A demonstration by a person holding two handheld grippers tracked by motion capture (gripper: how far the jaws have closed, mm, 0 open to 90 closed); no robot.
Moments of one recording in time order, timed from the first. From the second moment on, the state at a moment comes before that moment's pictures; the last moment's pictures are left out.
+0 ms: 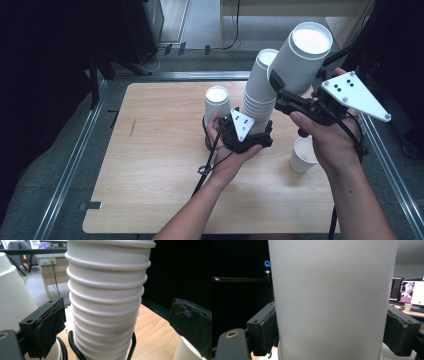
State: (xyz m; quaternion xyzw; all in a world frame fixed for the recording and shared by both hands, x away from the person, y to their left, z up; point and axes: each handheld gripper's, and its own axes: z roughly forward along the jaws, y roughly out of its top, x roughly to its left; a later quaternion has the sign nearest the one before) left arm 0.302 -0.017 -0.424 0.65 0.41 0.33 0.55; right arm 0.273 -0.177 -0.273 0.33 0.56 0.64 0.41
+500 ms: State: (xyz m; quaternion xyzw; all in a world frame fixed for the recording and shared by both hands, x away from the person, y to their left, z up) left arm 0.262 0.017 -0.426 0.66 0.40 0.31 0.56; right arm 0.248 -0.186 -0.299 0.33 0.56 0.63 0.43
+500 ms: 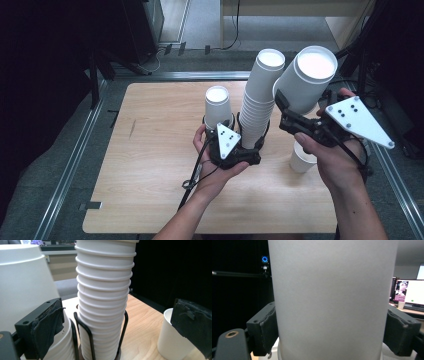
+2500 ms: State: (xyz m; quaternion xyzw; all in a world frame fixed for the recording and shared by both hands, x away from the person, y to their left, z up) left arm 0.205 0.097 -0.464 0.71 0.37 0.21 0.56; right arm 0.220 -0.133 -0.504 0.26 0.71 0.44 0.50
